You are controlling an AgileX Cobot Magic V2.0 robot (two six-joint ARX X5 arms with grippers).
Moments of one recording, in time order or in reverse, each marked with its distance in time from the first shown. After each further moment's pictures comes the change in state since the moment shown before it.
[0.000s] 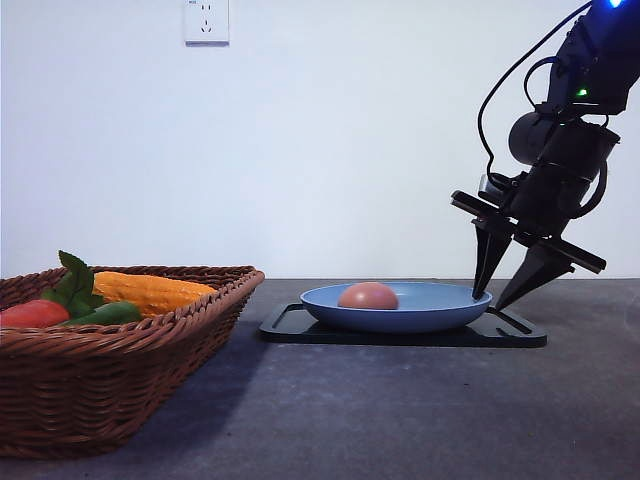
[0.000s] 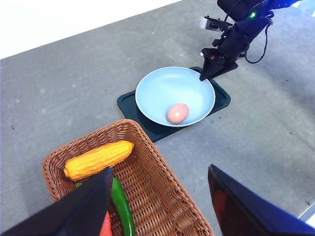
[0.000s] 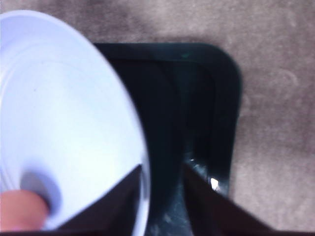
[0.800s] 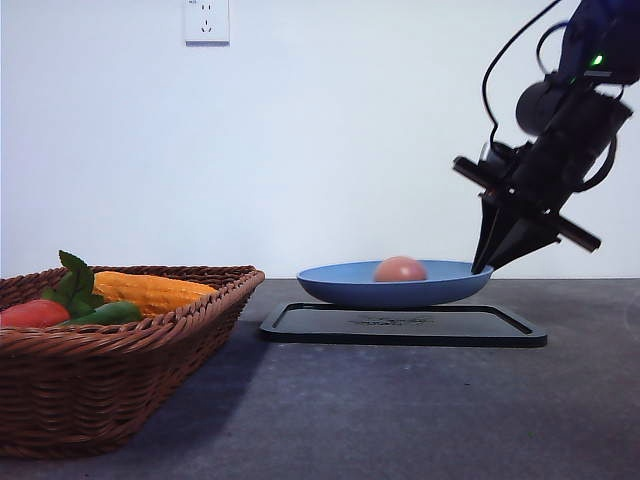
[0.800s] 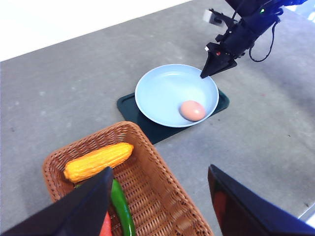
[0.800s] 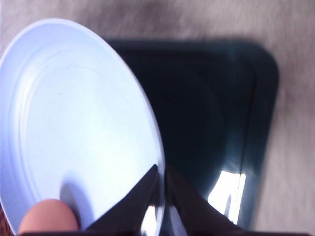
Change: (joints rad) left_arx 0.000 -0.005 0.000 0.000 0.001 0.003; right_arx 0.007 -0.042 -0.021 0.031 -0.095 -0.004
